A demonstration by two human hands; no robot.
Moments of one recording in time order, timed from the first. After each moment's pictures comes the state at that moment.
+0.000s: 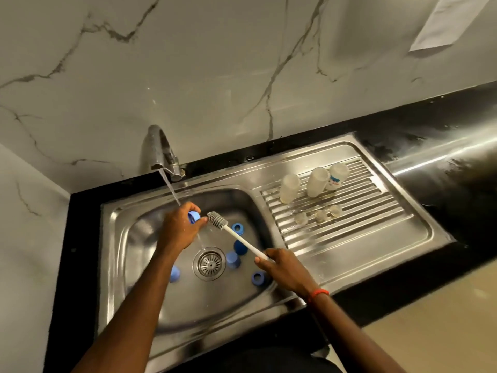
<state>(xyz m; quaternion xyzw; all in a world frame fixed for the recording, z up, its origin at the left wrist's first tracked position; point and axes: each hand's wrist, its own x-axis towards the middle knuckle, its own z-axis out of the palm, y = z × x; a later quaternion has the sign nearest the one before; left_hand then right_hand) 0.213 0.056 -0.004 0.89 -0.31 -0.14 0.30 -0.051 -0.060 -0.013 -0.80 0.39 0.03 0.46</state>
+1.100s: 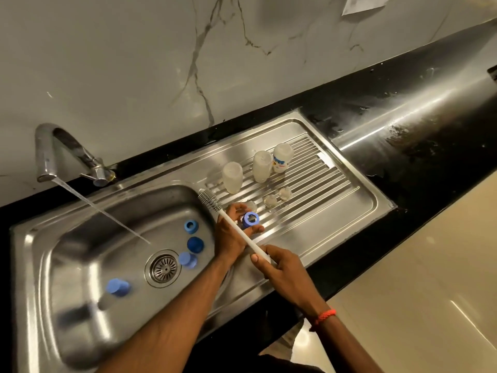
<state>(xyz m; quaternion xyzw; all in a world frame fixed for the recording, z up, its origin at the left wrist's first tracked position) 0.011 -0.085 -0.052 0.74 -0.35 -0.28 0.50 -0.154 -0.087 0.002 -0.71 0.40 -0.14 0.57</state>
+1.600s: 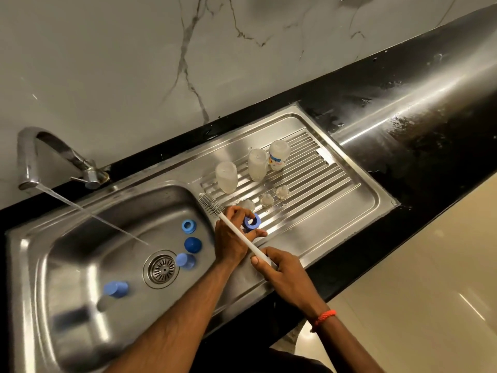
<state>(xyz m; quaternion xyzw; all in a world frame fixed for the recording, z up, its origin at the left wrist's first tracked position) 0.004 -0.094 -0.068 0.76 -0.46 -0.16 0.42 -0.162 -0.099 -0.010 -0.67 0.41 -0.12 0.61</state>
